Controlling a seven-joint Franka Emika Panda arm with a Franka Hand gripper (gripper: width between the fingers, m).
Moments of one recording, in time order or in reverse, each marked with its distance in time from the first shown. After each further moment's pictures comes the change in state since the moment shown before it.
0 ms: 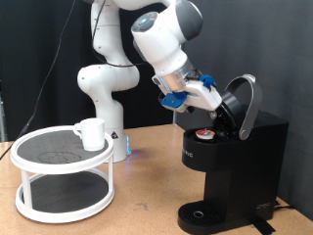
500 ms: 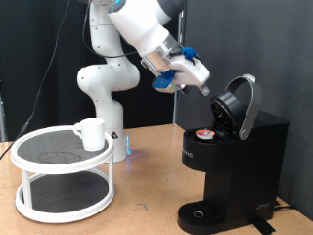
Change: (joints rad) arm -0.035 -0.065 -0.062 0.059 0.024 -0.093 0.006
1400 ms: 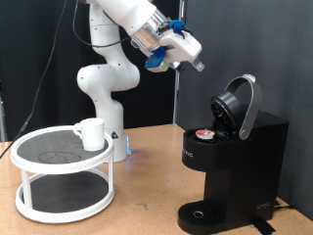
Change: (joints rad) arm -0.016 -0.007 -0.039 0.102 0.084 -0.160 0.019
